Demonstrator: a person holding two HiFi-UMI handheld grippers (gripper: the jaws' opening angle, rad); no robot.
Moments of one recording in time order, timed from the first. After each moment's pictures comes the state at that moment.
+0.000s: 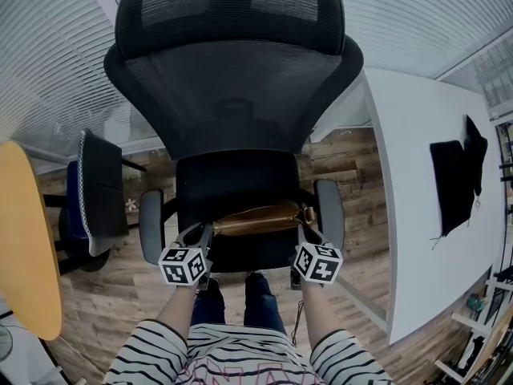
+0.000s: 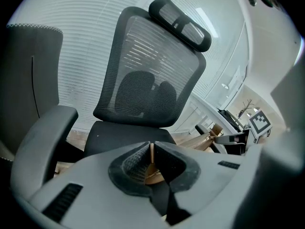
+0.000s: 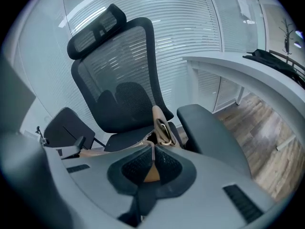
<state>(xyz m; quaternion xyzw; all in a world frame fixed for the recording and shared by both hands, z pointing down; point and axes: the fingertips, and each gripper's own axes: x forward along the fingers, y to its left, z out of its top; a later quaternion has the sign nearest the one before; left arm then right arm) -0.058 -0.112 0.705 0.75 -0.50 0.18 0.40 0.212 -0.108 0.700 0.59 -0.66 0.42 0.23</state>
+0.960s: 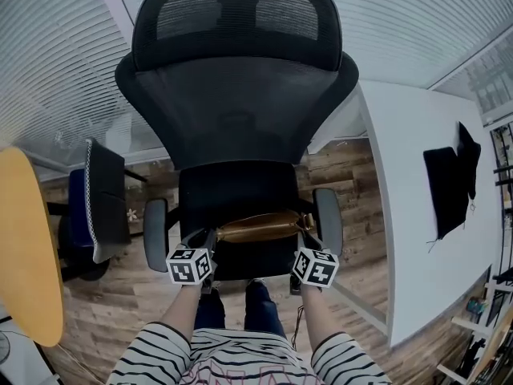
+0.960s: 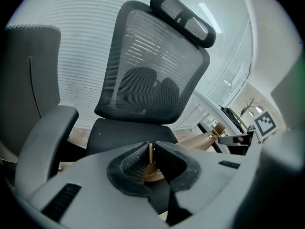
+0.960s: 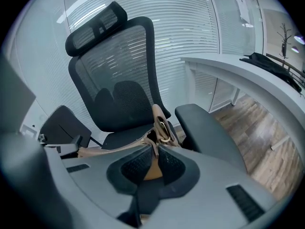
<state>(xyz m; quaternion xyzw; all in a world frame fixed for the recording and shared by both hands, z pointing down) -0.059 -0.117 0.708 0.74 -0.49 0.21 0.41 0.211 -0.103 0.698 0.60 -0.64 0.41 0.25</state>
